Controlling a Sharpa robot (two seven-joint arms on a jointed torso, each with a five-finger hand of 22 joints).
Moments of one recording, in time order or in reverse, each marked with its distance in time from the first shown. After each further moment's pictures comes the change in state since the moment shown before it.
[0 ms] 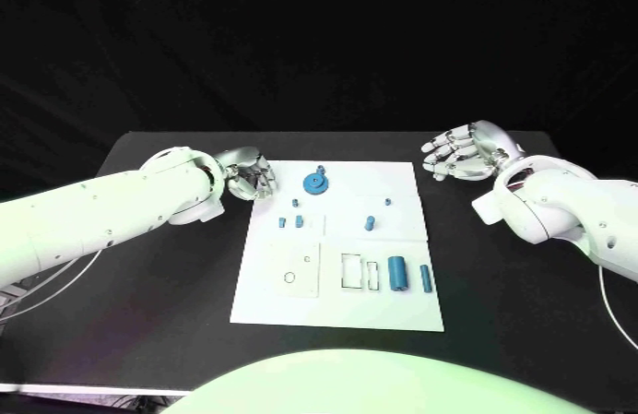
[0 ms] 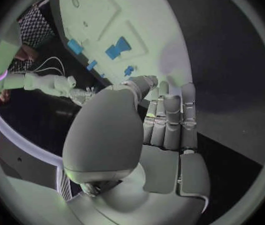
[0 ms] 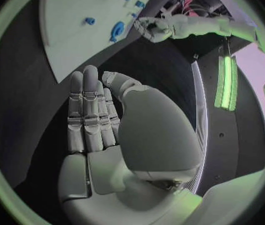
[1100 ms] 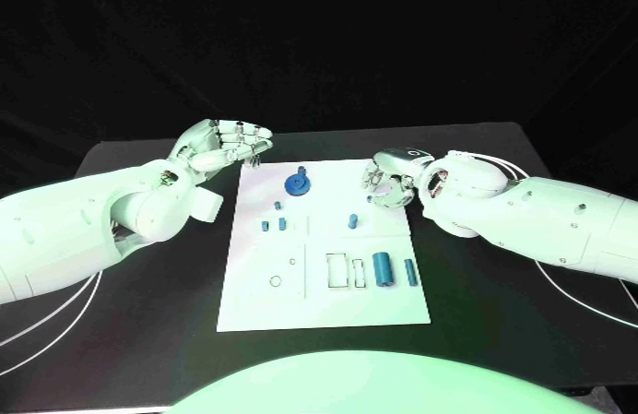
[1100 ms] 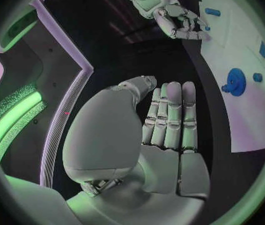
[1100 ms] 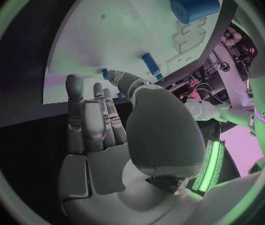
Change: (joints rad) left arm 0.001 -0.102 0.008 0.204 0.963 -0.020 0.426; left_hand -0.023 0.009 -0.012 0.002 0.000 -0.033 0.017 -0.005 -0.005 -0.056 0.030 0.000 0.005 -0.111 0.020 -0.135 -0.171 0.000 -0.039 0.017 -0.066 -0.034; right arm -0.029 0.174 -0.010 -0.056 -0.753 0.216 -0.194; right_hand -0.118 -0.032 0.082 -0.045 -0.024 0.027 -0.003 -0.058 -0.034 -0.004 0.001 -0.155 0.003 0.089 0.003 0.800 0.600 0.000 0.136 0.000 0.347 0.298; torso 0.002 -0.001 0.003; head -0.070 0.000
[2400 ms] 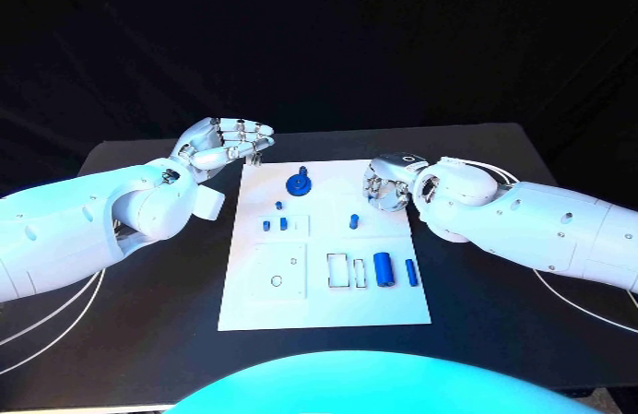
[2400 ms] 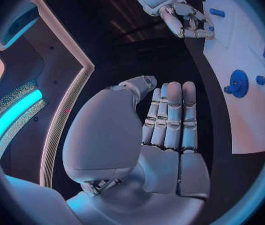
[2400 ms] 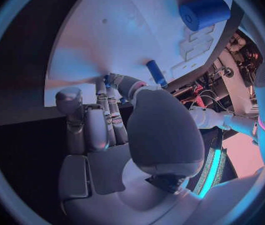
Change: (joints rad) left arm 0.001 -0.001 0.001 0.003 0.023 0.001 0.006; left_hand 0.000 0.000 -0.005 -0.006 0.000 -0.004 0.004 0.000 0.000 -0.007 0.000 0.000 0.001 0.000 0.000 0.000 -0.003 0.000 0.000 0.000 -0.003 -0.003; right arm -0.029 0.032 0.010 -0.017 -0.075 0.012 -0.059; right_hand -0.006 0.073 0.066 0.011 -0.062 0.098 -0.047 0.074 0.061 0.112 -0.040 0.043 0.016 0.002 -0.031 0.110 0.069 -0.032 0.120 -0.023 0.193 0.180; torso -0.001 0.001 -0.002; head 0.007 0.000
